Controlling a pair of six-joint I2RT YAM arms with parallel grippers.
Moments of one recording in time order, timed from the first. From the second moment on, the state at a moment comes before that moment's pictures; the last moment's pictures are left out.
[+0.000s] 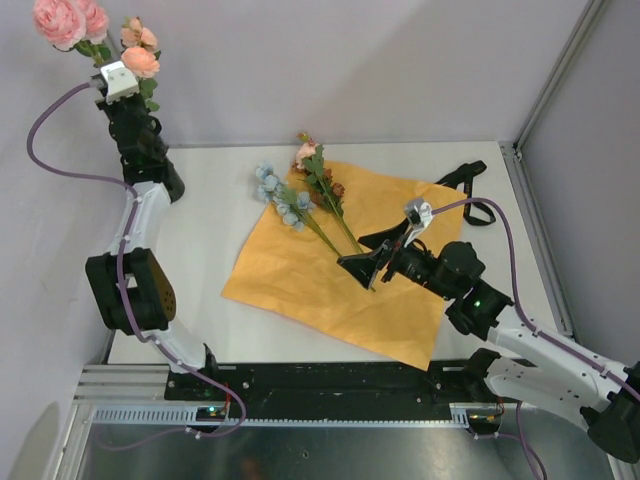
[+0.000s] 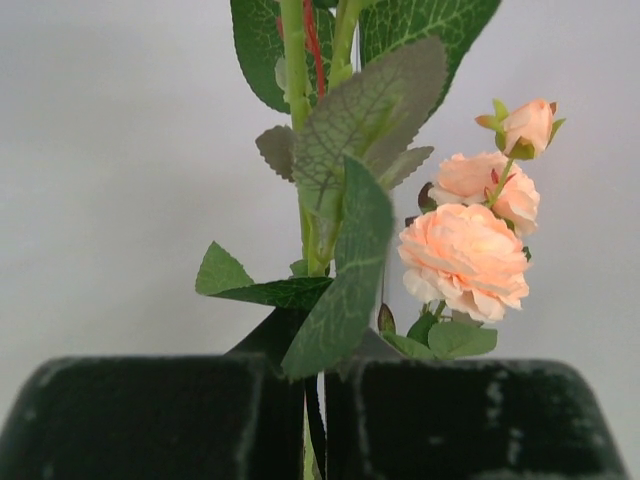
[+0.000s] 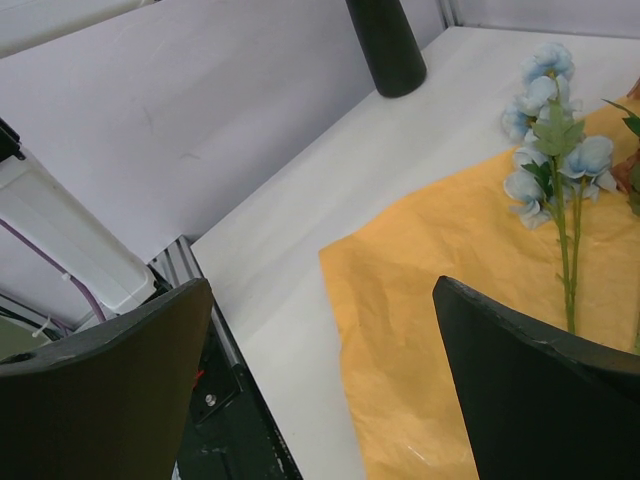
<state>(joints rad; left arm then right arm) 0.16 1.66 1.45 0.70 -0.41 0.23 0.81 0.86 0.64 0.30 -0.19 0.47</state>
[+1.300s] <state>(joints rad) 0.17 1.64 1.19 0.51 -0.29 0.00 0.73 0.87 0.64 0.26 -0.19 0.55</state>
